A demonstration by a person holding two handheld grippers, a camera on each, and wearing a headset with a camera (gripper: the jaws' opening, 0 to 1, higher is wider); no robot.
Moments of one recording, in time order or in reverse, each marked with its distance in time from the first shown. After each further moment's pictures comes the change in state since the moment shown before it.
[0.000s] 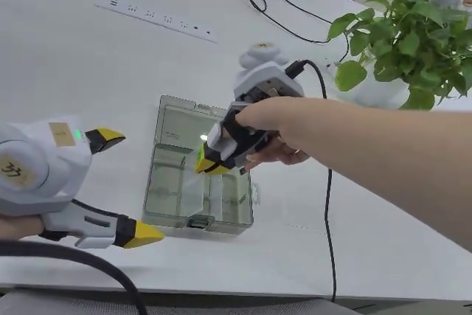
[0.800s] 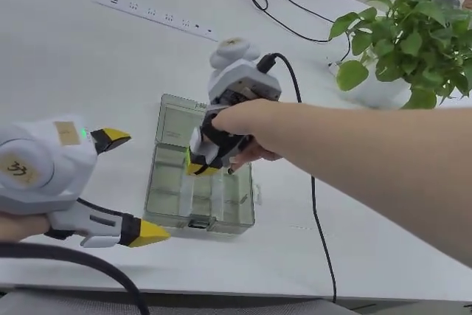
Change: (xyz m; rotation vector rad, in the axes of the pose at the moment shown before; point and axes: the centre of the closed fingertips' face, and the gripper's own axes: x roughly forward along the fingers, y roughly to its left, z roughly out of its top) left arm 0.004 -0.002 0.002 -0.008 -0.009 -0.014; right arm 0.012 0.020 -0.024 -0.126 0.002 -0.128
